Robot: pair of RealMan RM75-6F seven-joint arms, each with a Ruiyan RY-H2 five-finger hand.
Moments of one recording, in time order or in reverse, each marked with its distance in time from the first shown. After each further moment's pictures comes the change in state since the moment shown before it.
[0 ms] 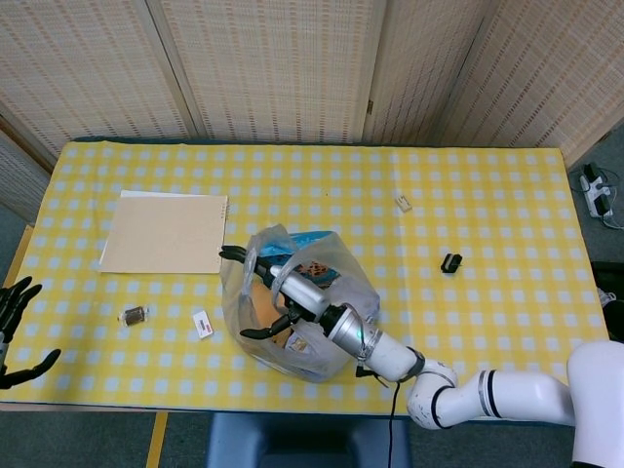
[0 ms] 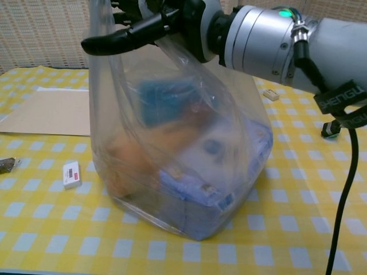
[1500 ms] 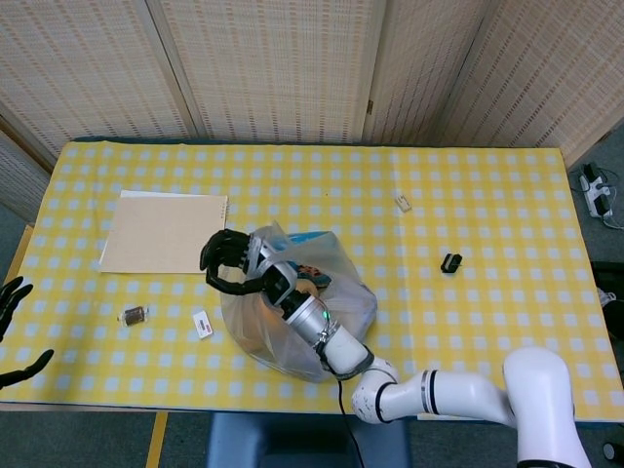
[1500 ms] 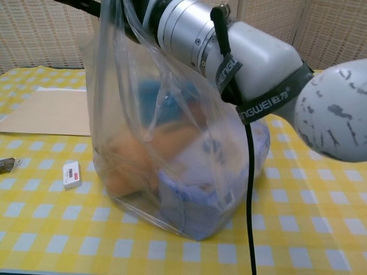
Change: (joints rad) left arm 0.005 0.012 0.002 0.023 0.001 0.010 -0.054; right arm 0.059 -0.285 0.189 0.189 0.105 0.074 0.582
